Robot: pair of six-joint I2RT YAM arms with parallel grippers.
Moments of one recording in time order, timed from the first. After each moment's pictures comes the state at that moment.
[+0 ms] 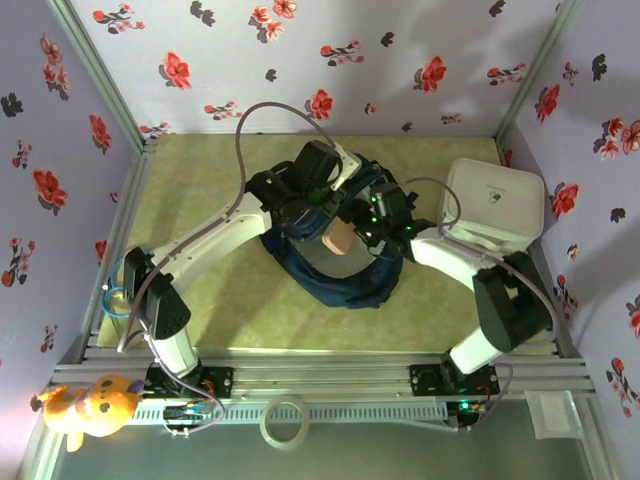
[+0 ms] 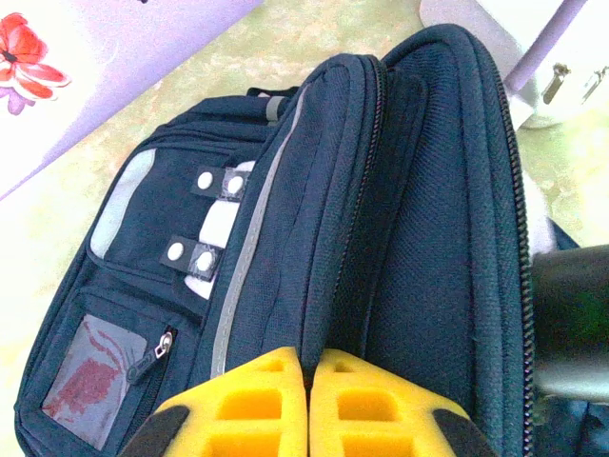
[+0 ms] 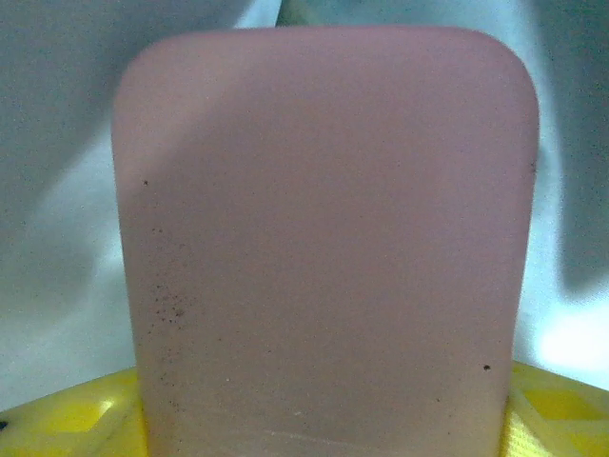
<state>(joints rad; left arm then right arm) -0.85 1.75 1.75 -0.70 -0.16 0.04 0.53 1.59 0.94 -0.02 -0.21 1.14</state>
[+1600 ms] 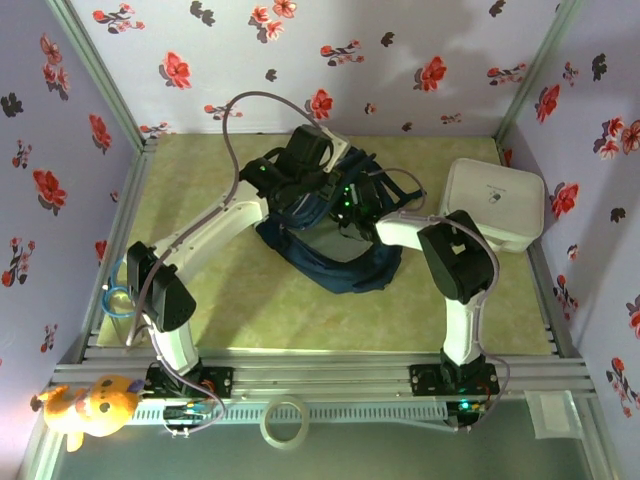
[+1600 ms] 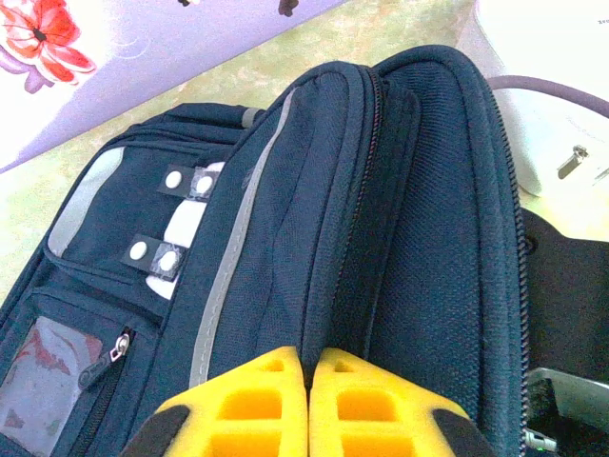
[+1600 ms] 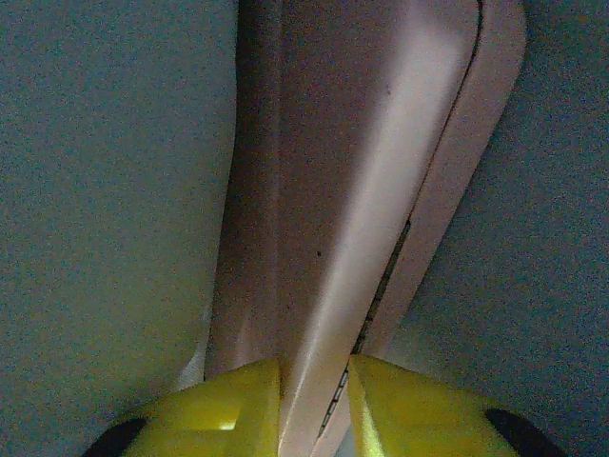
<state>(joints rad) -0.77 1.79 1.81 -0.69 -0.09 -0.07 0.56 1.97 1.15 0.31 -0.20 1.20</state>
